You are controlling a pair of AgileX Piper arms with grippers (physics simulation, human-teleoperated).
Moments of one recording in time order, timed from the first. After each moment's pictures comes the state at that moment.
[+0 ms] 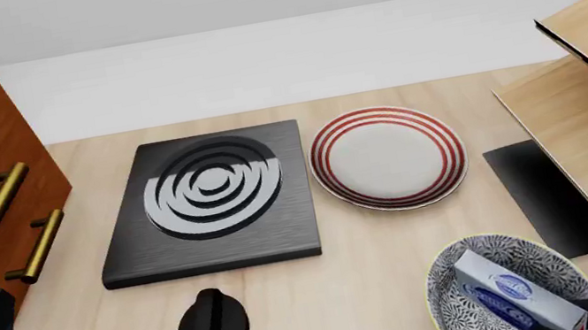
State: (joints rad) left arm 0.00 0.00 0.00 0.00 0.00; right arm 0.44 0.31 -0.04 0.50 -0.21
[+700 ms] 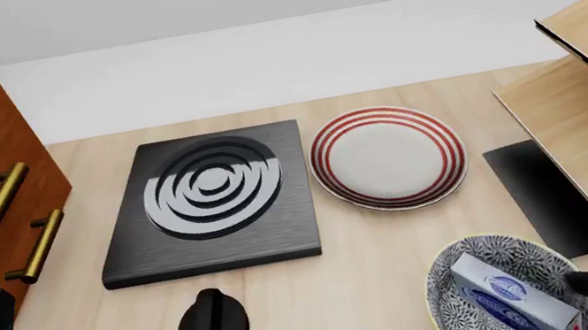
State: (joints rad) left arm 0.00 0.00 0.00 0.00 0.00; right arm 0.45 0.29 -0.12 0.56 -0.21
